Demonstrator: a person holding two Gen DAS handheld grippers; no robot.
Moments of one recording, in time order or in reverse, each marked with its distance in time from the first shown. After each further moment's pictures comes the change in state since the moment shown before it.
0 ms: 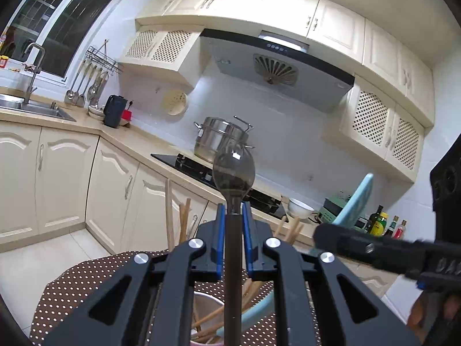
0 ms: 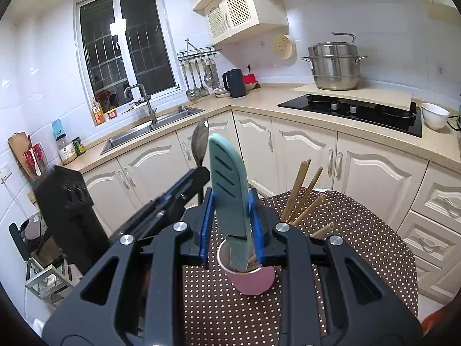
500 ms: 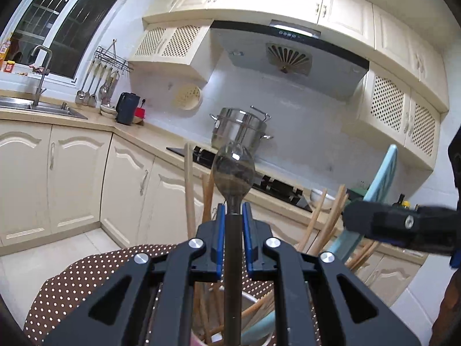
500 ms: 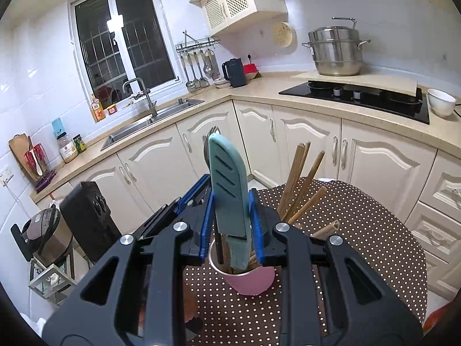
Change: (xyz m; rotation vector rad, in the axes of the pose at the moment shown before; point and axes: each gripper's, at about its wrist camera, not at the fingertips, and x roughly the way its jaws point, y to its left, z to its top) left arm 0.032 0.019 -0.037 0.038 0.024 0.085; right arm 0.026 -0.018 -0.009 0.032 0.047 0.027
